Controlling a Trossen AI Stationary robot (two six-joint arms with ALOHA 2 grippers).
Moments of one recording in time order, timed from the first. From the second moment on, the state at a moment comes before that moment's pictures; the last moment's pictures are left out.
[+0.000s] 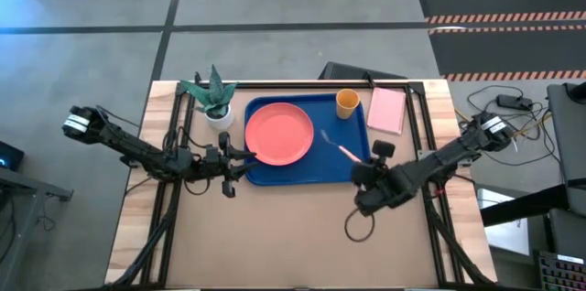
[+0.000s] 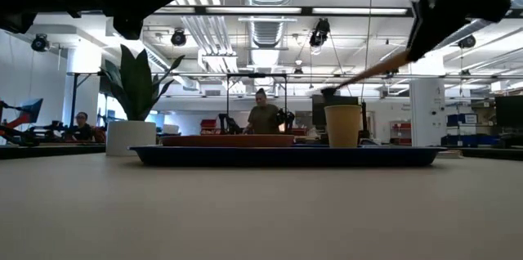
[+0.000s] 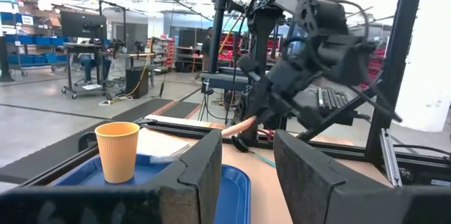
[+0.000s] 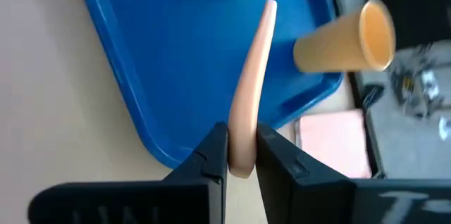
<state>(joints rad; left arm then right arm) -0.32 1.02 0.22 1.01 -0.48 -0.02 0.46 1.52 1.16 -1.26 0.65 0.69</state>
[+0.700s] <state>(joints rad) -0.32 1.02 0.22 1.01 -0.48 -0.02 0.30 1.67 1.23 -1.30 0.49 0.56</state>
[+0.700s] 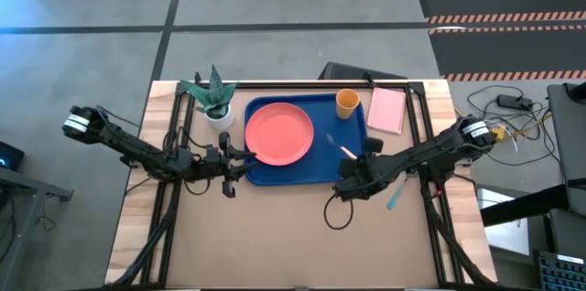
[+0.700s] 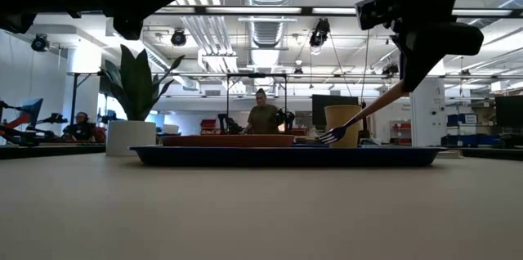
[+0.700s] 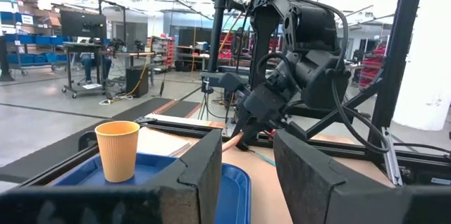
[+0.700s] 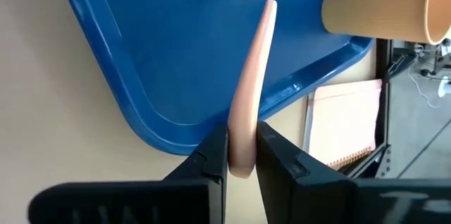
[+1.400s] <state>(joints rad) -0.32 1.02 0.22 1.01 -0.48 -0.02 0.27 1.69 1.28 -1.35 0.53 0.62</state>
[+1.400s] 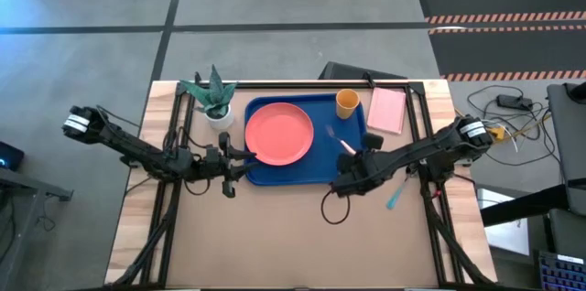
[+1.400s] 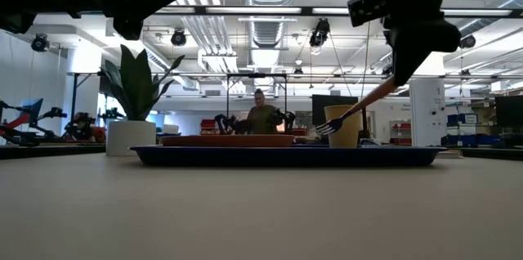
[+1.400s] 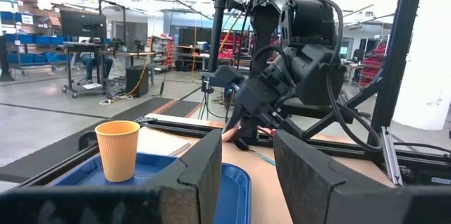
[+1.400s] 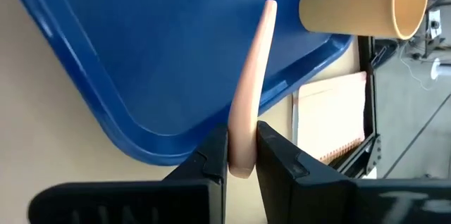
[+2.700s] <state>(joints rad) -0.32 1.02 0.22 1.01 -0.48 -0.02 0.19 1.69 1.12 -1.05 0.58 0.58</state>
